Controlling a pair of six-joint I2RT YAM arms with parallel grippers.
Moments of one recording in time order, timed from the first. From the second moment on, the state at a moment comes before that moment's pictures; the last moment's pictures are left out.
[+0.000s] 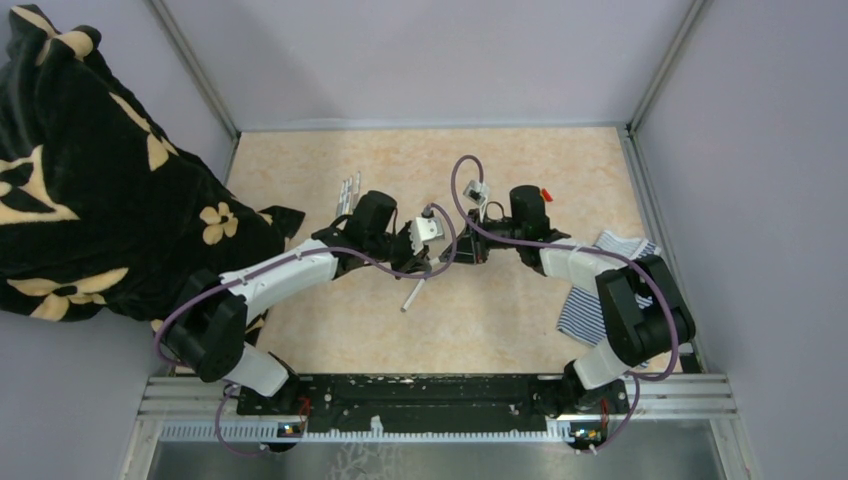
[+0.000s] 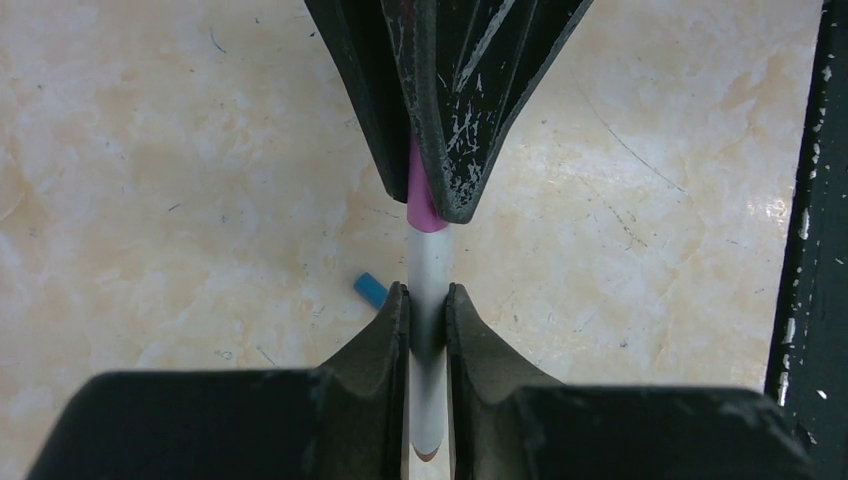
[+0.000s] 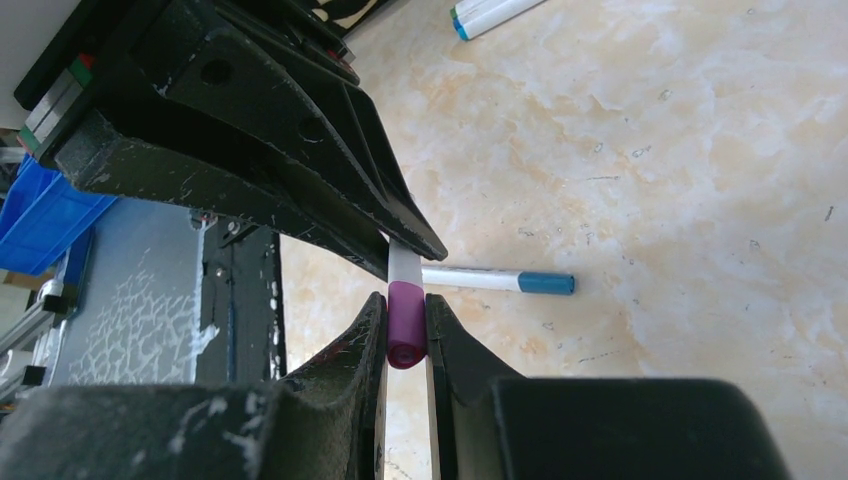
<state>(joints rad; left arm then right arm) -0.69 1.50 0.95 -0.17 0.50 0.44 0.38 1.53 0.75 0.32 -1.03 0.18</state>
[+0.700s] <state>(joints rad) -0.70 1.50 0.97 -0.16 0.45 0.44 0.37 1.51 0.75 0.34 -1.02 0.18</state>
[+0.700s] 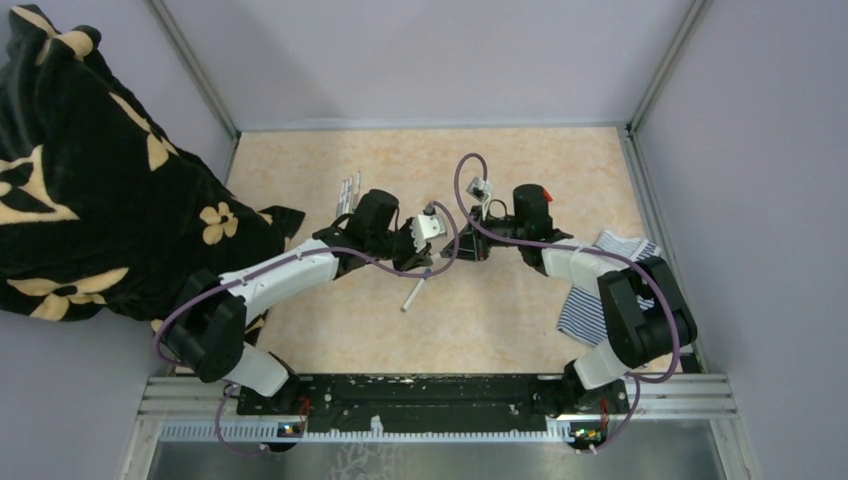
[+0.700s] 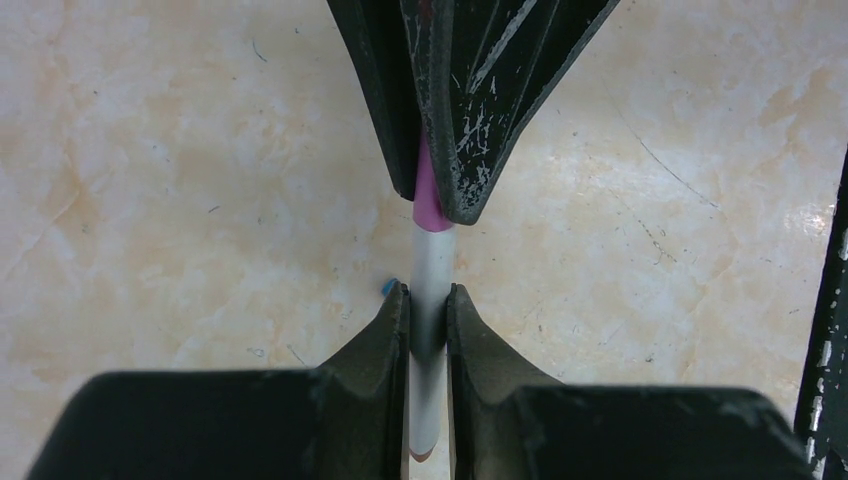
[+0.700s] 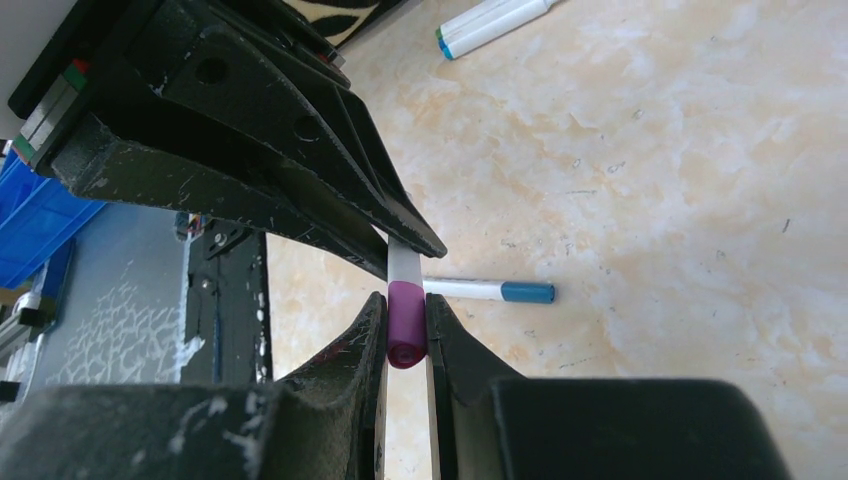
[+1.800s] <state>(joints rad) -0.69 1.55 1.05 -0.30 0.58 0.49 0.37 1.45 0.71 0.29 -1.06 0.05</state>
